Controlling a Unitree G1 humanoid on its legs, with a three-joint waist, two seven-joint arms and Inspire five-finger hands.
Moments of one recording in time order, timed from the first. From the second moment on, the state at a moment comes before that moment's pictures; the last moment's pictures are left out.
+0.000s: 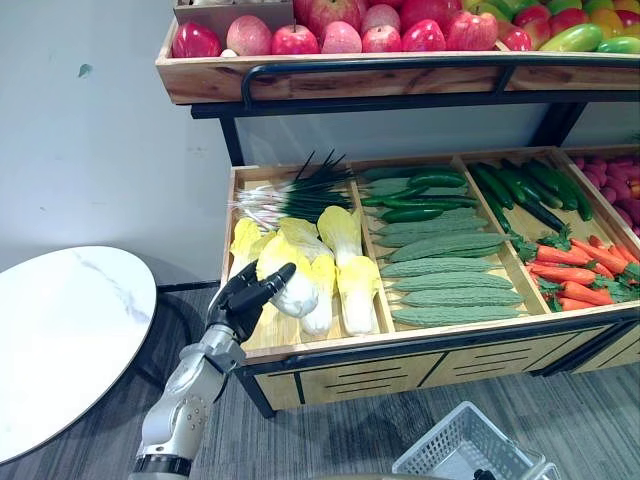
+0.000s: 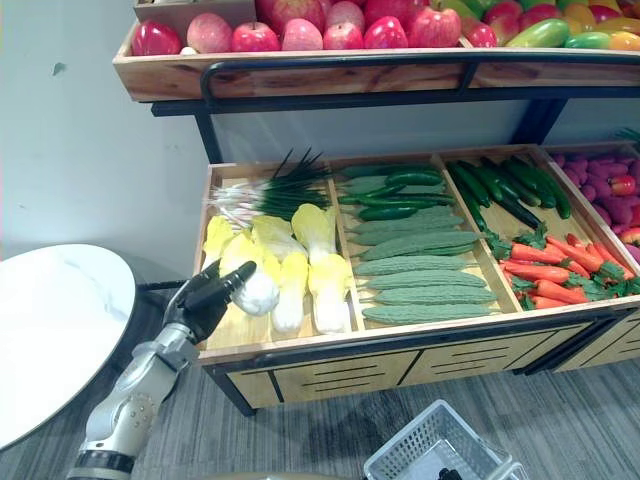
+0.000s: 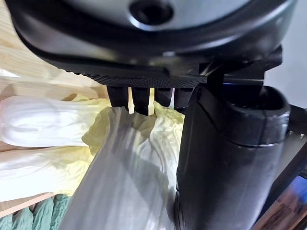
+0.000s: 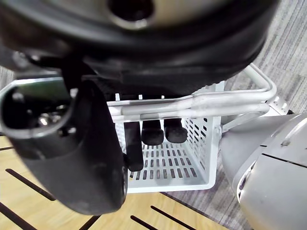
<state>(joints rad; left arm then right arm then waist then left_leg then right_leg) 0.06 0.28 0.04 0.00 -0.76 0.20 -0.09 0.21 -0.13 -0.57 1.06 0.55 0.08 0.14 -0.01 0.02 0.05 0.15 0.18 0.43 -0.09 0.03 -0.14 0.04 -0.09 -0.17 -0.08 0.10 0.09</state>
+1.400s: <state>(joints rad) -0.03 0.19 -0.07 0.04 -0.67 0.10 -0.08 0.28 -0.10 -0.57 1.01 0.63 0.06 0.19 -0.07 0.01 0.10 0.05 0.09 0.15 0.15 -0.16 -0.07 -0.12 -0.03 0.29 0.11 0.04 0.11</state>
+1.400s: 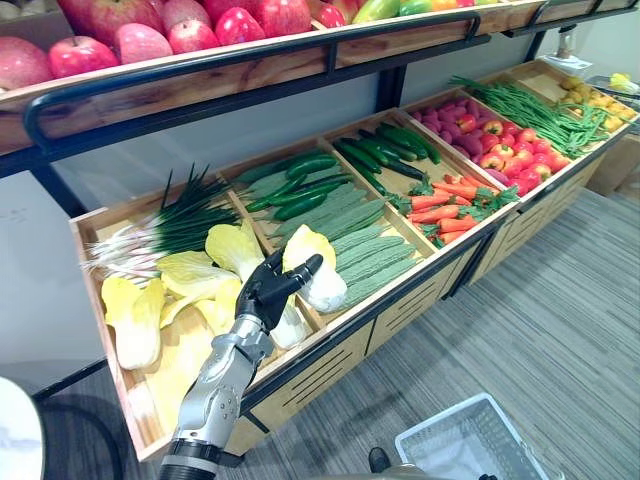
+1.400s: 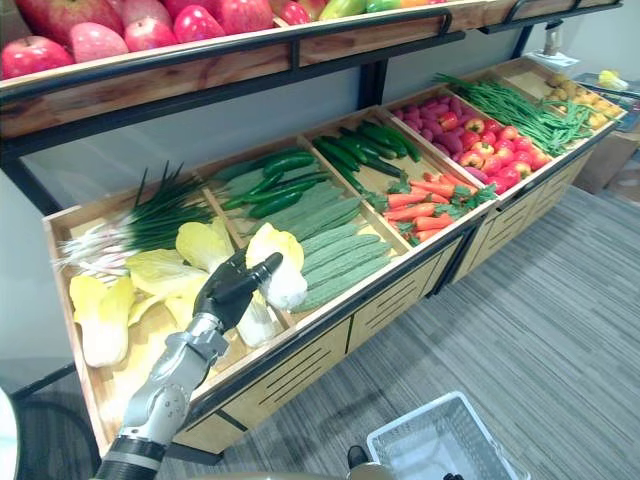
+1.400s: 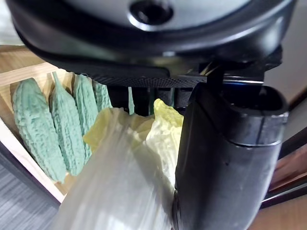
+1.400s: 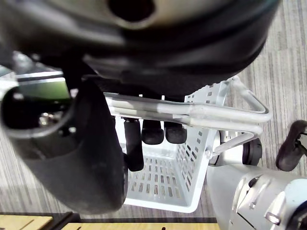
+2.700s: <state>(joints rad) -0.12 0.39 -0.03 -0.12 -0.46 0.09 -0.18 -0.23 -0.83 -0.31 0.39 0.59 0.31 0.40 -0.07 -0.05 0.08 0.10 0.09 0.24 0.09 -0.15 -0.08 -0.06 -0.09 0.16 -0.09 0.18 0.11</state>
